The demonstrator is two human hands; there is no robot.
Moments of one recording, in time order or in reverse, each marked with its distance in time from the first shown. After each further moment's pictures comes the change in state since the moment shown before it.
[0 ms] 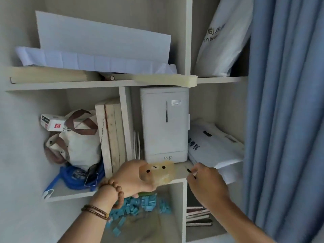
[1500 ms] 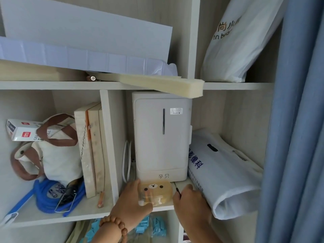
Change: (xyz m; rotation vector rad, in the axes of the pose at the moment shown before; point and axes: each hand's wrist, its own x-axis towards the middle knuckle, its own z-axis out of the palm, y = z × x) left_hand 0.076 -0.043 0.081 -0.064 0.216 -0.104; right_hand 0.078 0.026 0.101 -0.212 0.088 0.003
